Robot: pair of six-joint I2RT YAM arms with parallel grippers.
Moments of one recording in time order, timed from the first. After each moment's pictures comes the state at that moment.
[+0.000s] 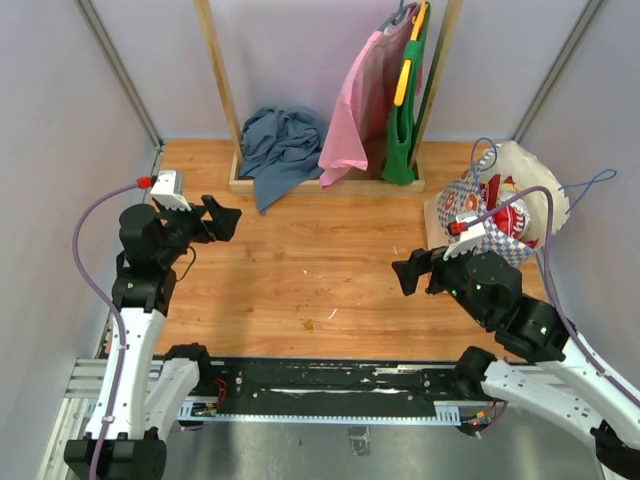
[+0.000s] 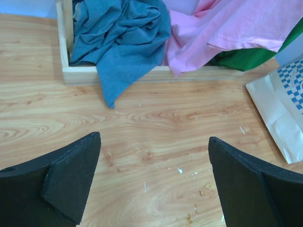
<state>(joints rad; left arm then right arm) 0.02 0.74 0.82 -0.26 0.36 -0.25 0.88 0.57 0.85 -0.60 0.38 0.30</state>
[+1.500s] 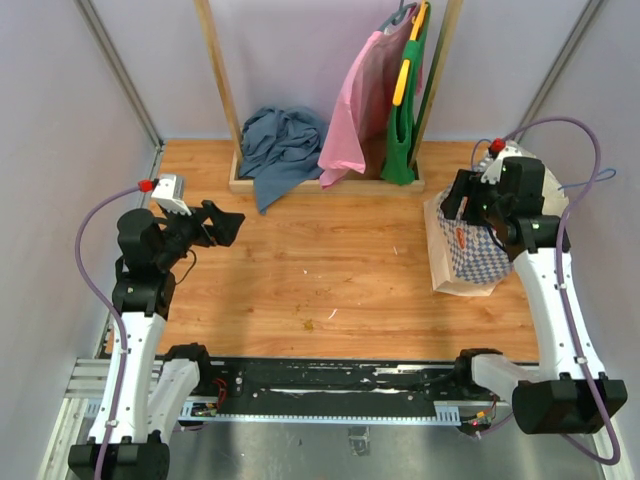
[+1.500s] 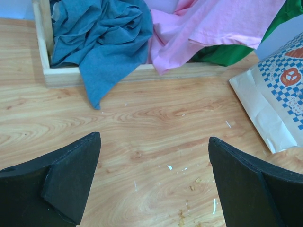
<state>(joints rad) 0.04 0.72 0.78 -0.23 0.46 -0.27 0.03 1.09 1.22 -0.73 -0.12 0.19</state>
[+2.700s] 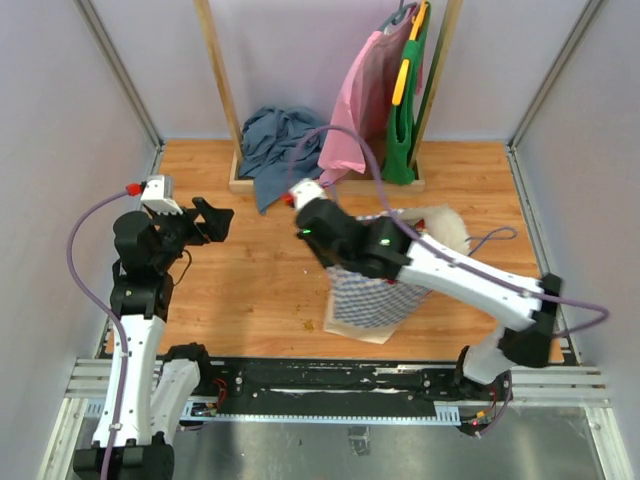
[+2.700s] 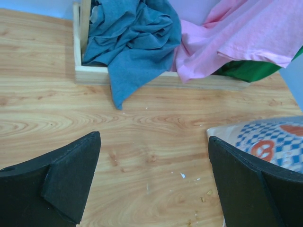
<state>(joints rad) 0.08 0.70 0.78 -0.24 0.36 -0.29 1.10 1.42 1.51 -0.85 0.42 0.21</state>
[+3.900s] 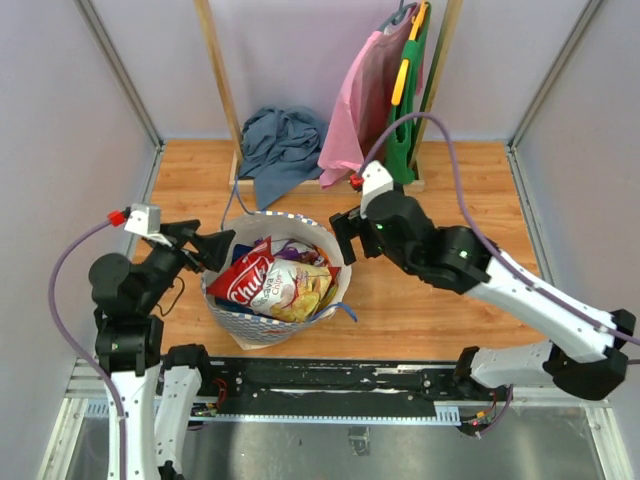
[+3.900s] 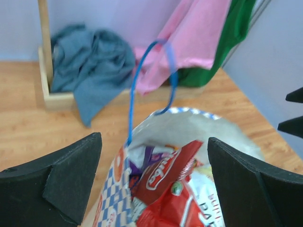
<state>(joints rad) 0.09 0.42 0.85 -0.35 0.50 -0.33 1.09 1.19 1.48 -0.76 0.53 0.21</state>
